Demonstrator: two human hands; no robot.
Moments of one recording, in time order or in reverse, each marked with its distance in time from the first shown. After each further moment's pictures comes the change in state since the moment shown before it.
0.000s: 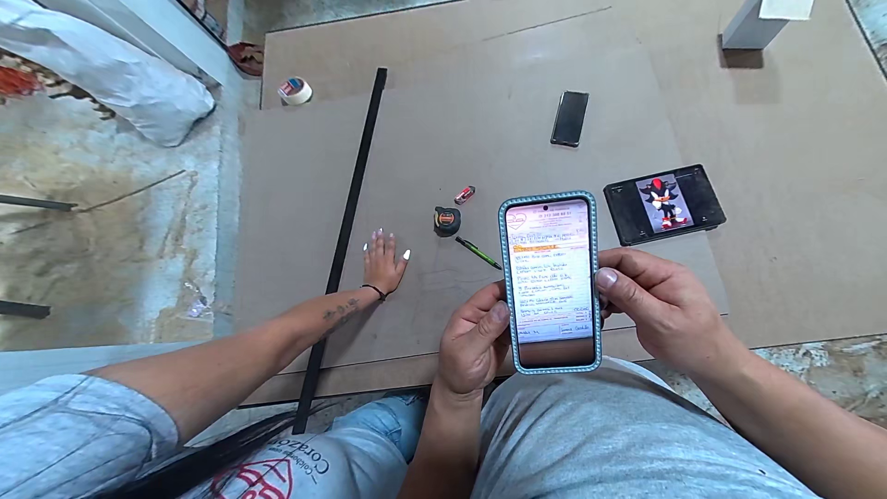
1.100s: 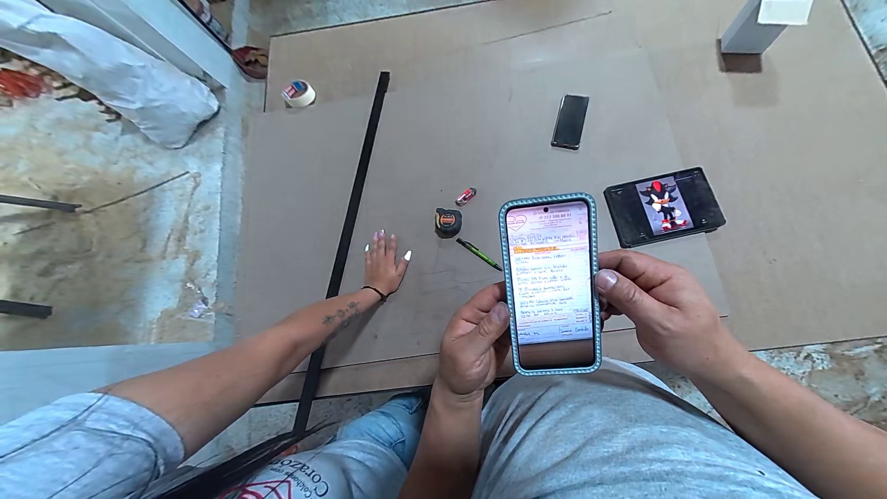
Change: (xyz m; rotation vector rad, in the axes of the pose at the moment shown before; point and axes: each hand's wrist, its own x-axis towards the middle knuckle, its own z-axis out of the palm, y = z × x) left_hand -0.001 0.001 0.003 0.000 0.003 -0.002; right_hand -0.001 -0.001 0.001 -0.010 0.002 0.001
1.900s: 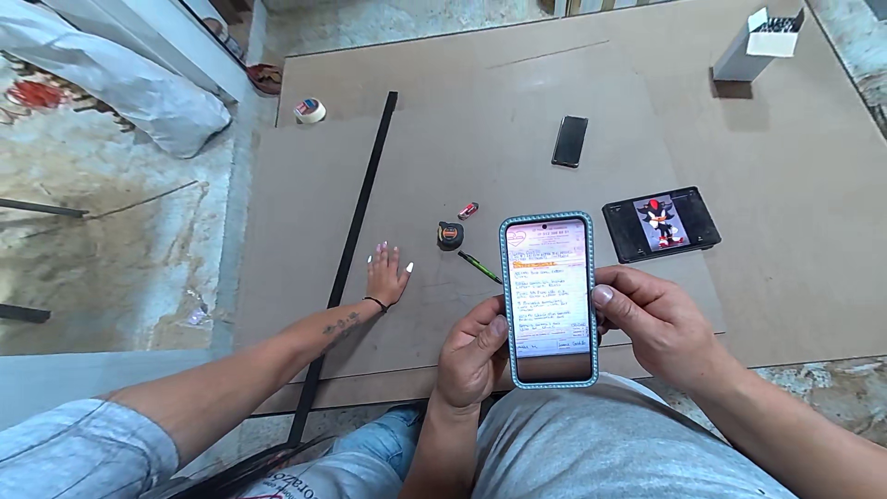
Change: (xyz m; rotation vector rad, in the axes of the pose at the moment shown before) left_hand 0.003 0.003 -0.001 -0.005 -0.001 -0.002; right_hand 0.002 -0.003 0.001 0.028 -0.004 0.032
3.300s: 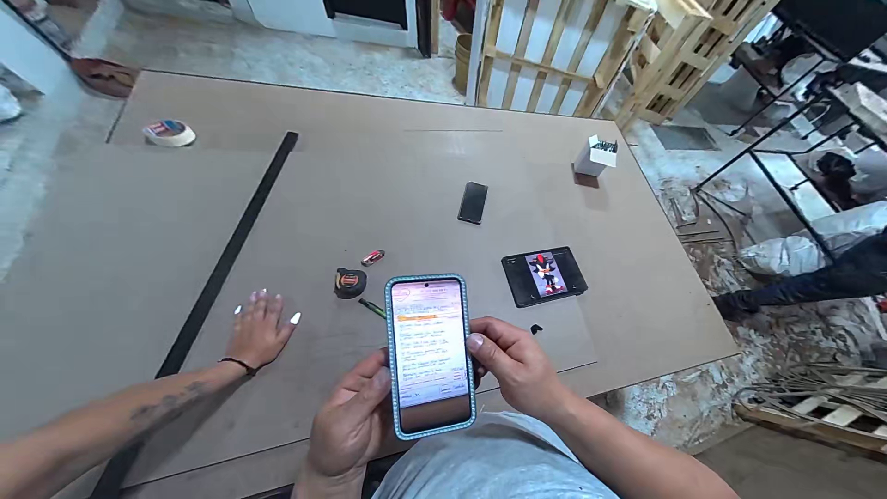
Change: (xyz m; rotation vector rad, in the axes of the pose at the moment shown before) left_hand 0.006 -0.006 0.005 0.094 0.076 0.016; right_hand 0.002 0.004 -0.007 0.016 -0.016 0.061
